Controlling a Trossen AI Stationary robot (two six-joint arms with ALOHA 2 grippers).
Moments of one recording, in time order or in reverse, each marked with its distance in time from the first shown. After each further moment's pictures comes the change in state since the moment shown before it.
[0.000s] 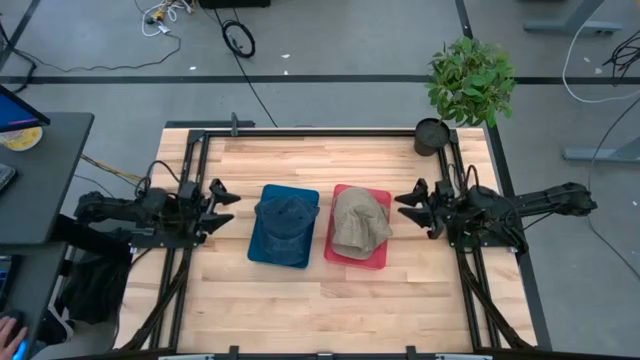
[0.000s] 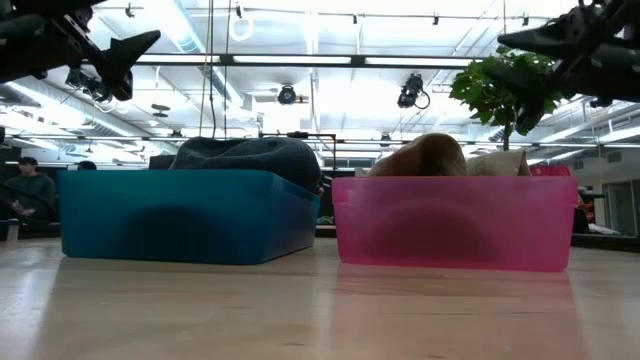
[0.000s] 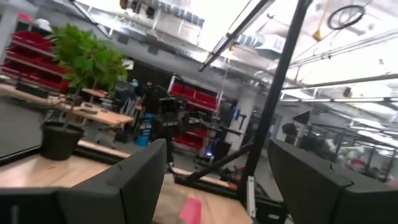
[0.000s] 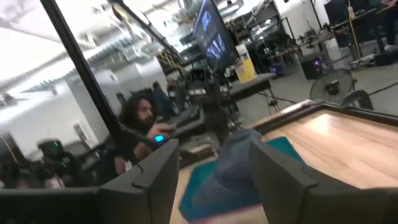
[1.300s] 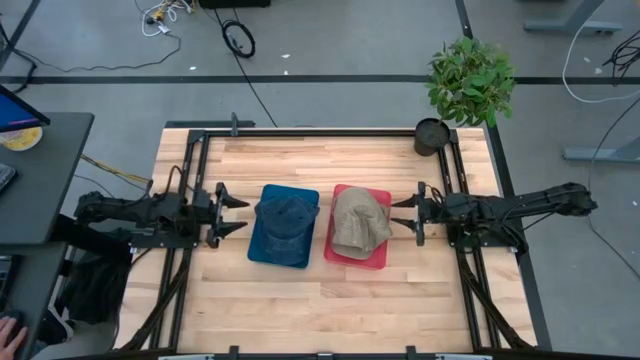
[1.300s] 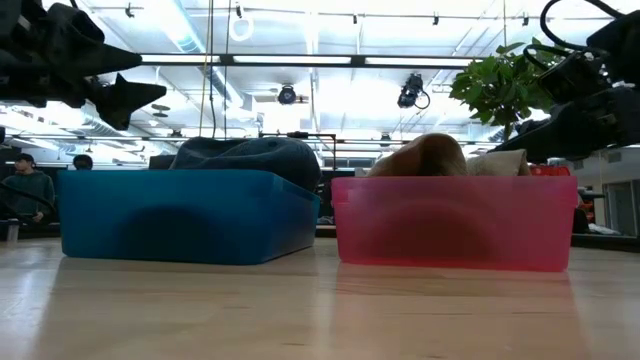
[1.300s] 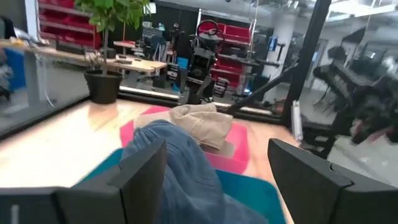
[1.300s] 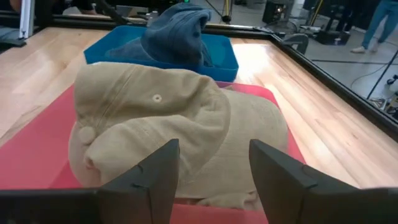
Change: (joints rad) left arm 0.000 0.002 -0.001 -0.308 -0.047 0.129; right arm 0.000 0.001 0.001 -0.493 0.094 -0.451
